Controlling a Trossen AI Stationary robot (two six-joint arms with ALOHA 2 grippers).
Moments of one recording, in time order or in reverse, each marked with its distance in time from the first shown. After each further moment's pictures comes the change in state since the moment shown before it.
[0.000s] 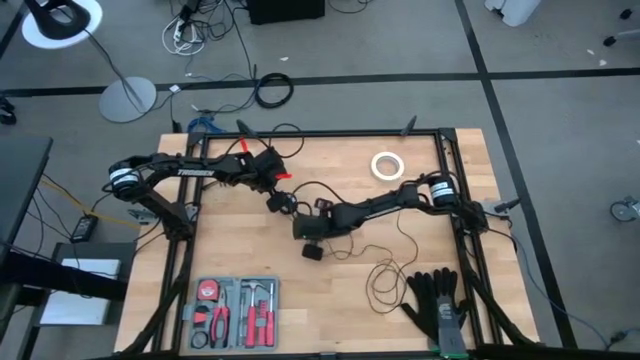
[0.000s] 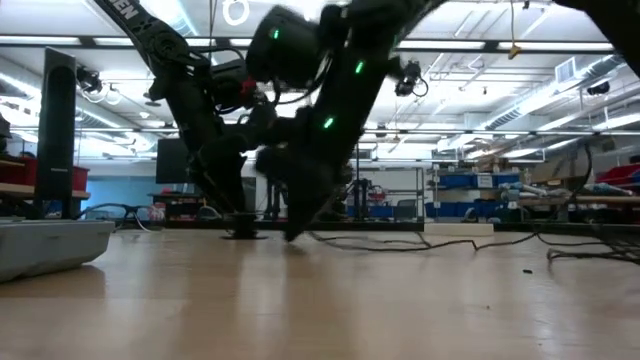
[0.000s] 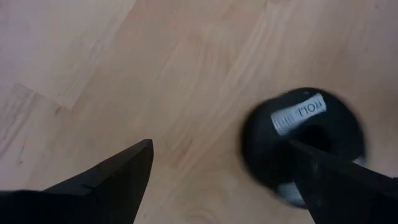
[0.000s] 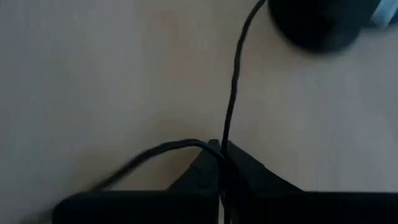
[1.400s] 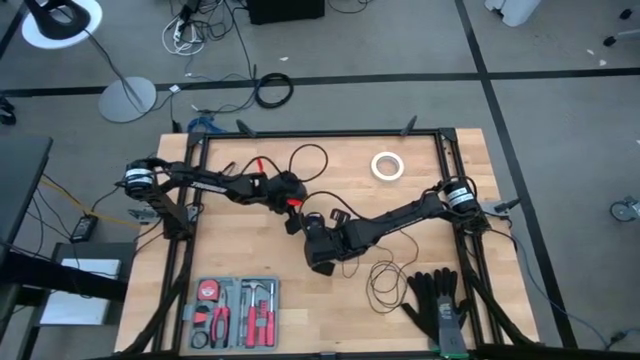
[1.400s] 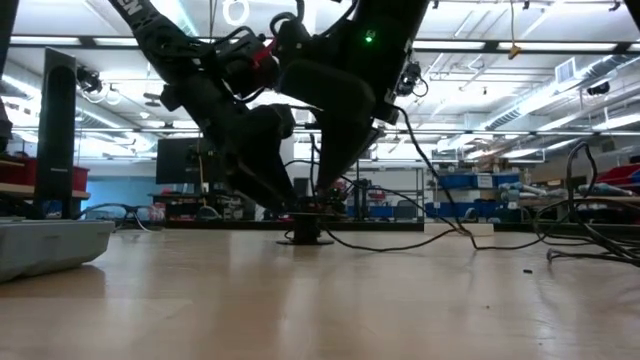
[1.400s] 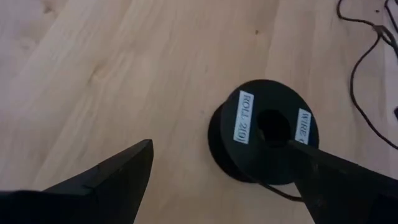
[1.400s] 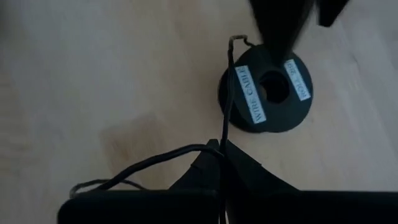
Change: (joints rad) left arm -0.238 0.112 0.001 0.347 0.091 -0.132; right arm 0.150 -0.115 0.033 -0.258 0.155 0.255
